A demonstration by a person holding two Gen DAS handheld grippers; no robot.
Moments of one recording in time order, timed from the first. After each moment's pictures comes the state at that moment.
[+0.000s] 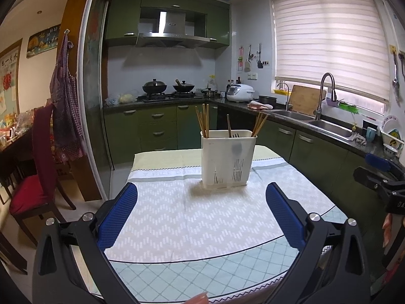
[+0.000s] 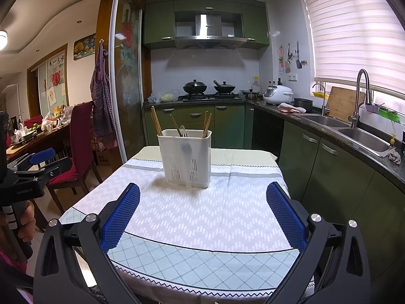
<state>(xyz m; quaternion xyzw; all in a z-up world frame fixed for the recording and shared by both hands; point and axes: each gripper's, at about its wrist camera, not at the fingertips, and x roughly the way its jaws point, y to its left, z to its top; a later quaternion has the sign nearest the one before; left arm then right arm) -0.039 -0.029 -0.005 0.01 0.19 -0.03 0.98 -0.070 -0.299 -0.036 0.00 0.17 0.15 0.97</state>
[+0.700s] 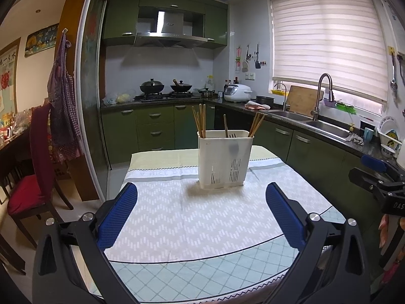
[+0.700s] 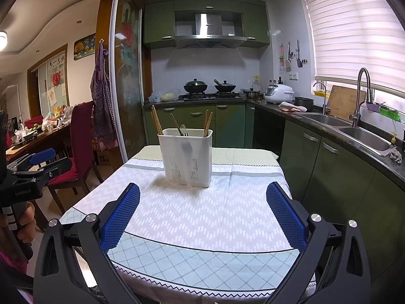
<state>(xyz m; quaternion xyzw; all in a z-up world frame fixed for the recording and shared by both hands) -0.038 -0.027 -0.005 0.01 0.19 -0.04 0.98 -0.069 -0.296 -0.049 0.00 0.17 0.15 0.97</state>
